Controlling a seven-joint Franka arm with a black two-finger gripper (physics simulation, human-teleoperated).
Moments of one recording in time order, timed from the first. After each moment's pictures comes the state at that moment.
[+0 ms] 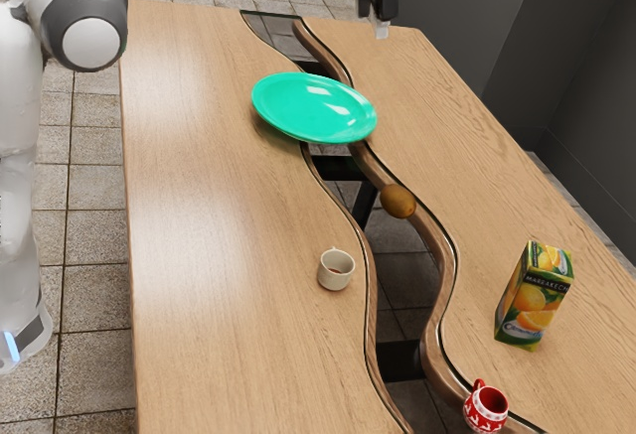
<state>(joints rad) 0.02 0.10 0.22 -1.12 -0.12 1.47 0.19</state>
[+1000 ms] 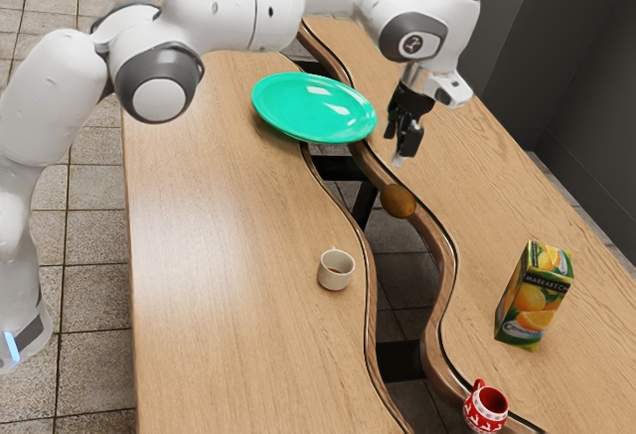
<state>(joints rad) -0.03 0.46 0.14 -1.13 -0.01 1.57 0.26</state>
